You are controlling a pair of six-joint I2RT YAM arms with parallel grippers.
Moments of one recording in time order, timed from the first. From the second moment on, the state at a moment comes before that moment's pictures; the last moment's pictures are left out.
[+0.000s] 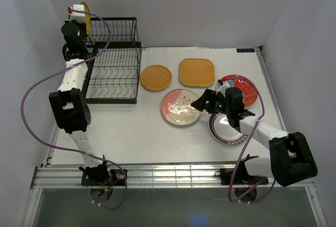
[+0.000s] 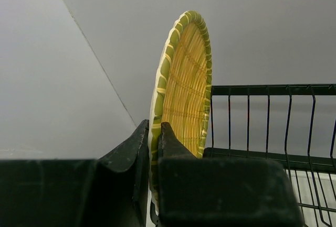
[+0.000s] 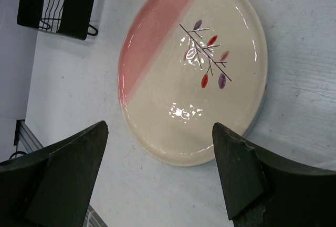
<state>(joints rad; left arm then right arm) 0.15 1.95 1.72 0.38 -0.07 0.29 0.33 1.27 0.53 0.27 -0.43 0.60</state>
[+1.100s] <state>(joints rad) 0.16 1.95 1.81 0.21 -0.04 0.22 0.33 1.27 0.53 0.27 -0.43 0.60</state>
